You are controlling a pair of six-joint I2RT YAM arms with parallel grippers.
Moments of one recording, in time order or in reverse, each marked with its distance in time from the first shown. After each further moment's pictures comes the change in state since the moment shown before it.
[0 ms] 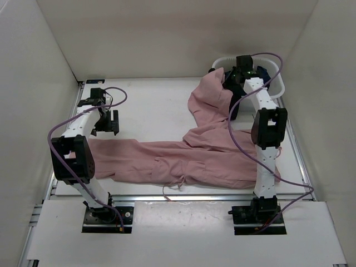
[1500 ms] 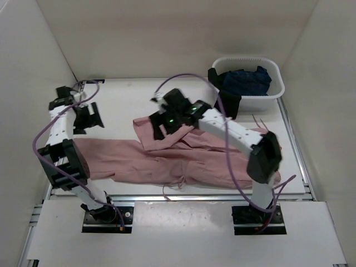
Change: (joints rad) left arm 0.342 -0.064 0.070 -0.050 0.327 -0.003; right arm 0.822 -0.386 -0.354 -0.069 -0.184 -0.489
